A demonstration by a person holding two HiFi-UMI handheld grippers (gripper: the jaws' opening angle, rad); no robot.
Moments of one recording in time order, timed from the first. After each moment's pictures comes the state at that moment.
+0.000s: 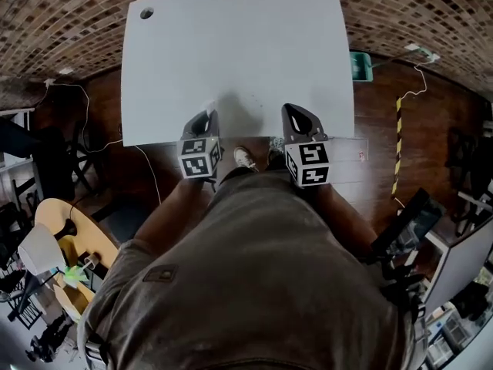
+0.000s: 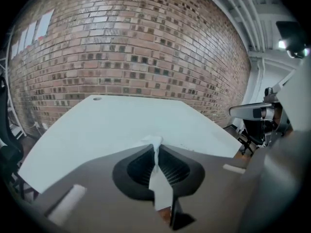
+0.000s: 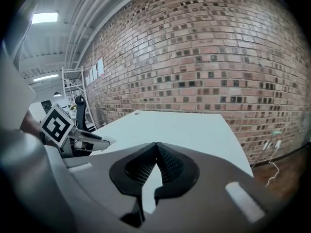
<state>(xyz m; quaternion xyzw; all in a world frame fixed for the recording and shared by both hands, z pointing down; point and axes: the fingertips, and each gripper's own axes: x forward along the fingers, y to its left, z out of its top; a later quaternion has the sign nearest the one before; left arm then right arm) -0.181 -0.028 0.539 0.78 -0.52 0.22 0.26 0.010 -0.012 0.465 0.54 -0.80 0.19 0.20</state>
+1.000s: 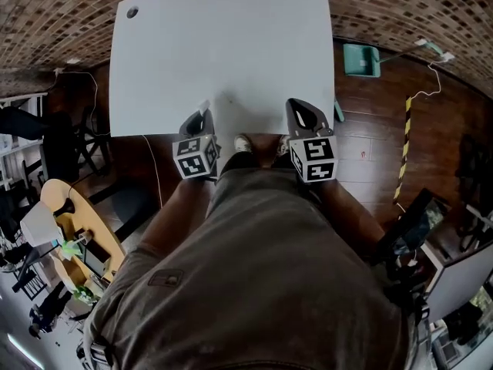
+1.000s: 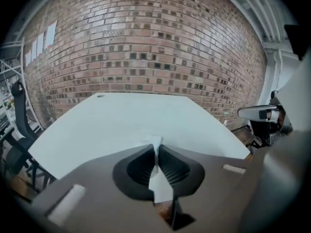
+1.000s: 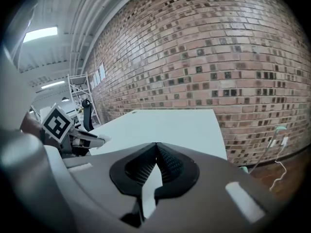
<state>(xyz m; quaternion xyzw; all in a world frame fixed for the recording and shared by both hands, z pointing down) -0.109 -0.006 0.542 0.72 -0.59 0.25 0.27 0.119 -0.010 0.481 0.50 -0.82 0.21 0.18</state>
